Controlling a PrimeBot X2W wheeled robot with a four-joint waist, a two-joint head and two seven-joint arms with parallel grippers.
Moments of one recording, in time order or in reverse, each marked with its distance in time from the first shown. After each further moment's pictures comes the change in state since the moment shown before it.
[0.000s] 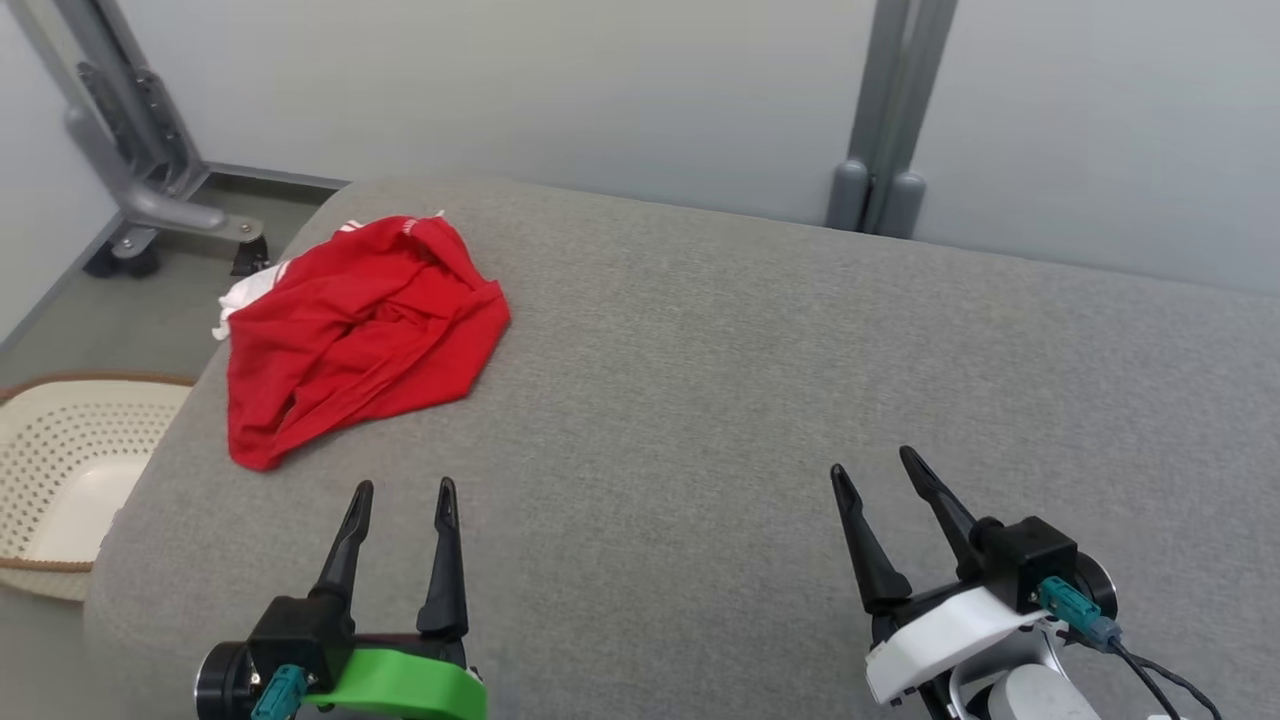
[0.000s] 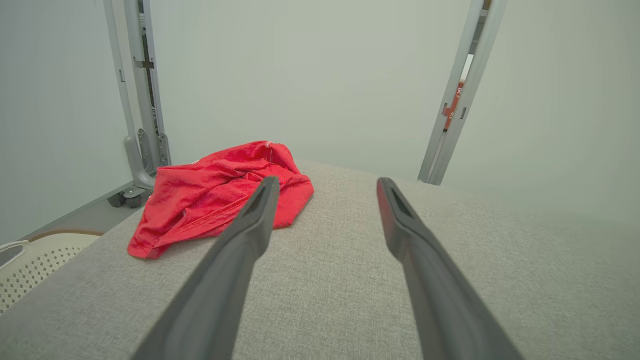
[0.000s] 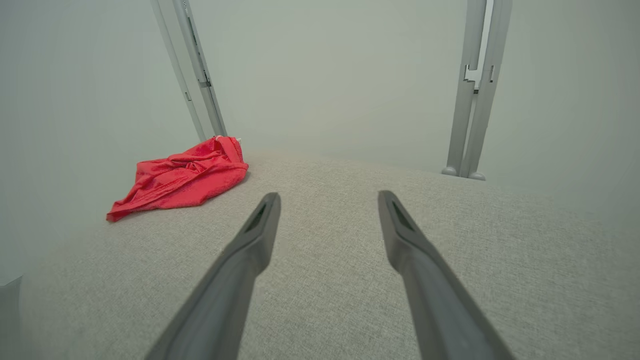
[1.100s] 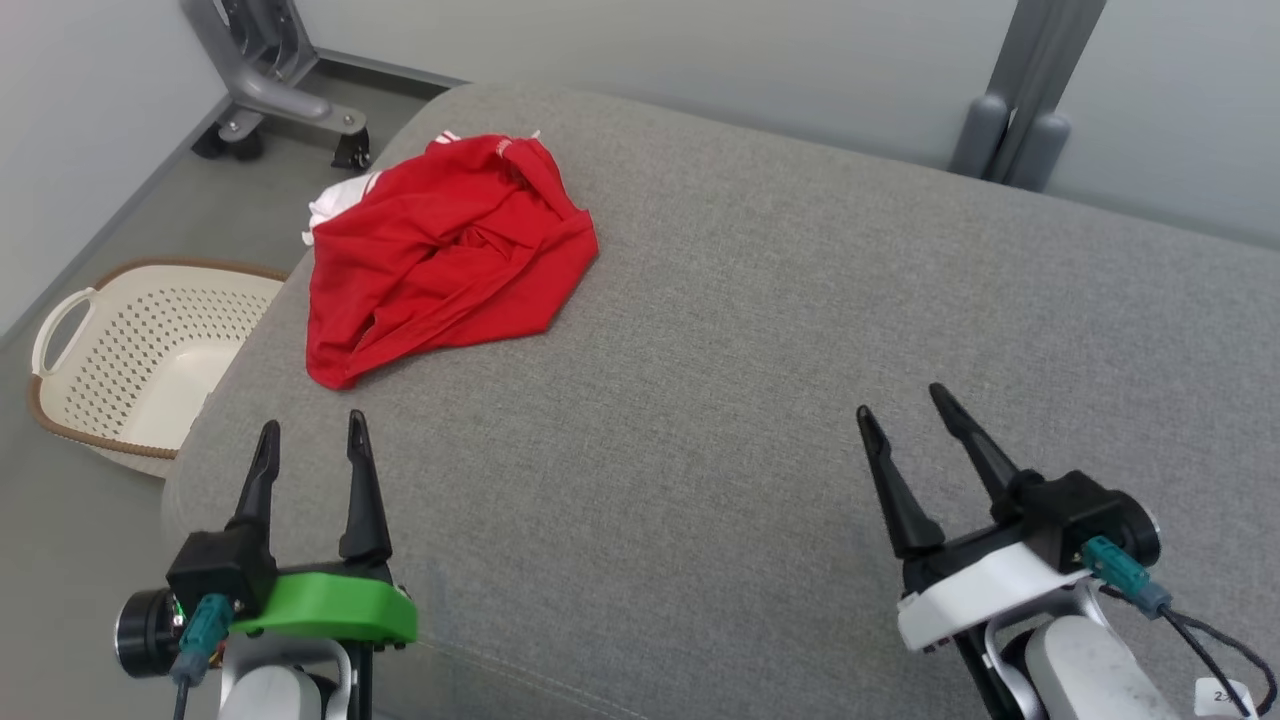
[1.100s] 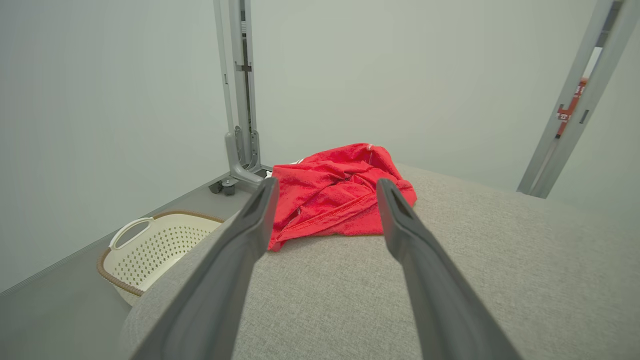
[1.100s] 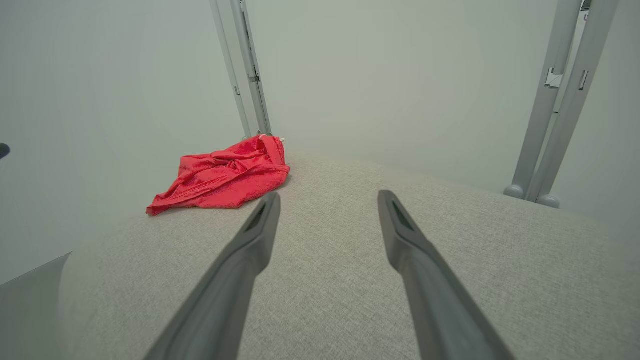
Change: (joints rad) left arm -0.109 0.001 0.127 0.059 0.025 -0.001 0.000; right arm -0.040 -0.058 0.005 -0.080 0.001 0.000 0.000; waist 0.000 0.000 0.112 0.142
